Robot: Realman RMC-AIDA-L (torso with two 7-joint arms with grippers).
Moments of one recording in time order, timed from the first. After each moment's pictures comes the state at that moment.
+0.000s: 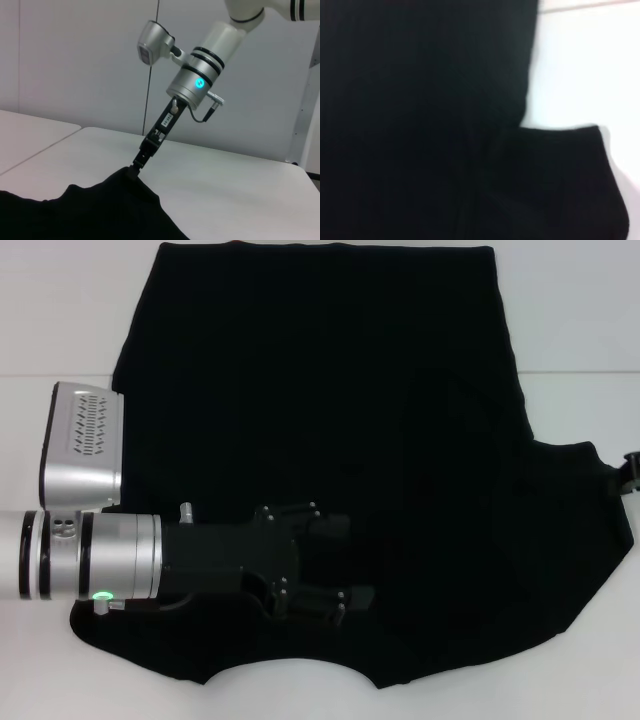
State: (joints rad) left arm -0.59 -2.12 0.87 0.62 1.92 1.56 -1.24; right arm 0.76 1.87 -0.84 -0.68 -2.56 -1.23 2.58
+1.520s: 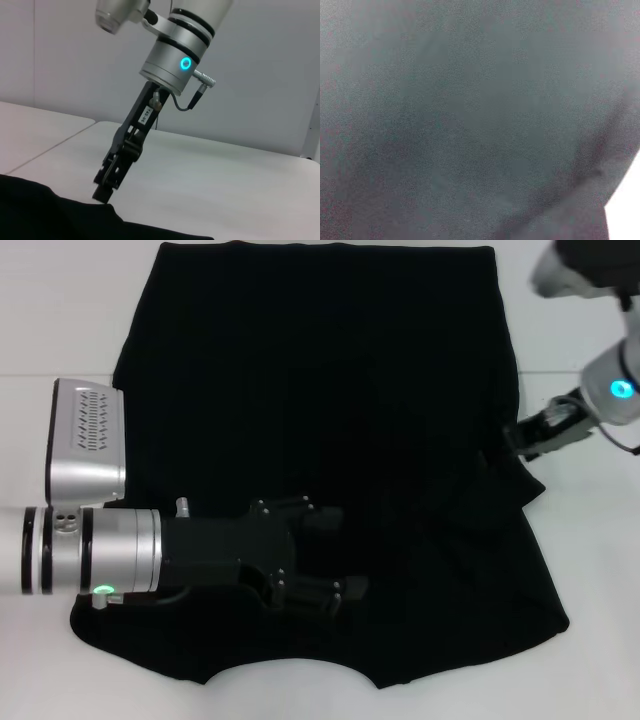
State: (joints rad) left arm -0.59 -2.12 0.87 0.62 1.92 1.52 -1.24; right arm 1.00 1.99 -1.05 -0.67 -2.72 -1.18 2.75
